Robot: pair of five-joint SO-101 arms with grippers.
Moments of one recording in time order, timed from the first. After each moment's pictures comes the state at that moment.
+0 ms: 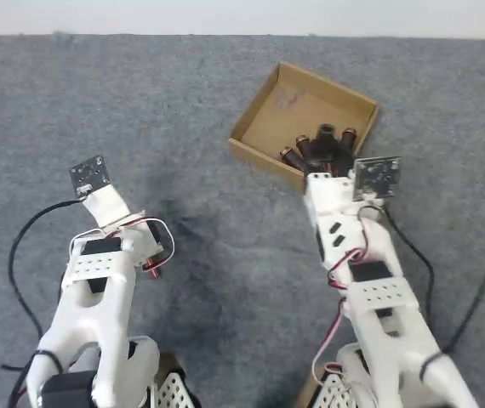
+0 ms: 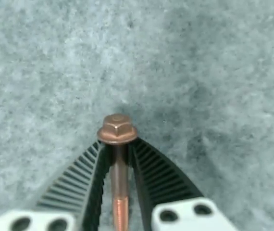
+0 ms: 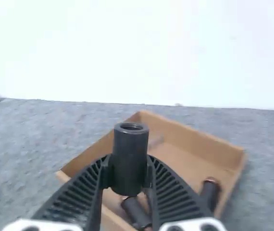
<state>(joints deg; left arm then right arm) -13.2 -27.6 70.0 36.0 24.6 -14.9 -35.2 75.9 -22.5 -5.1</state>
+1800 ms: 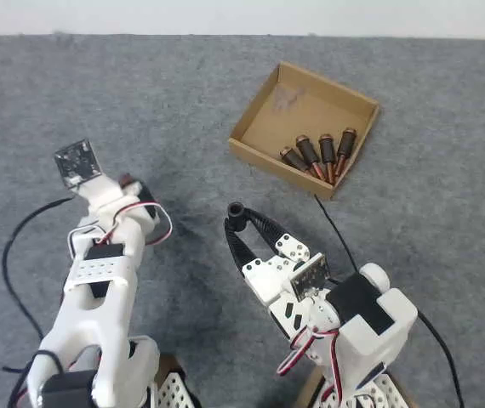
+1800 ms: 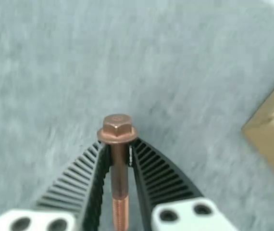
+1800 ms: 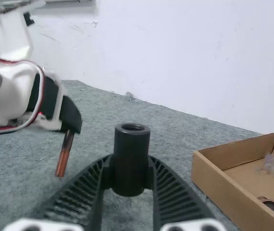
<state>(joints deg) -13.2 -27.6 73.2 5.0 24.6 -41.0 12.4 92.9 -98.9 1.2</state>
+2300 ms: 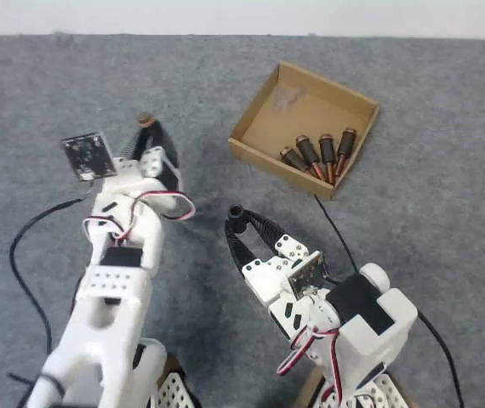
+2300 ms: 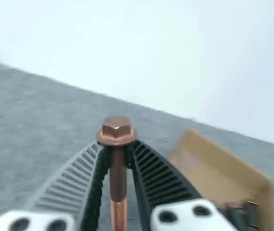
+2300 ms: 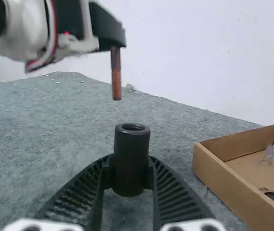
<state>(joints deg) -1.3 -40.7 72.9 -8.6 24.6 -41.0 12.4 92.9 -96.8 1.2</state>
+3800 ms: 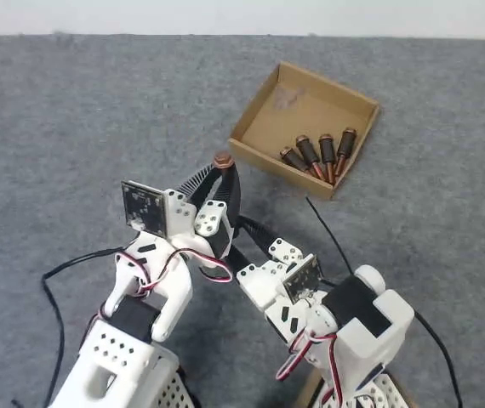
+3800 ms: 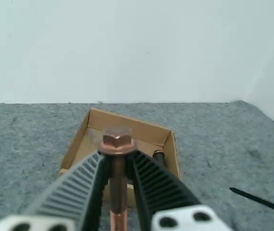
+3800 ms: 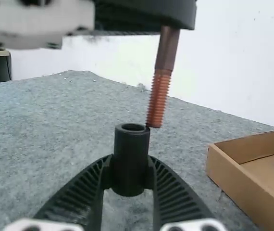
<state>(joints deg) 19.4 -73.8 81.6 14.7 17.8 -43.6 12.4 92.9 -96.8 1.2</state>
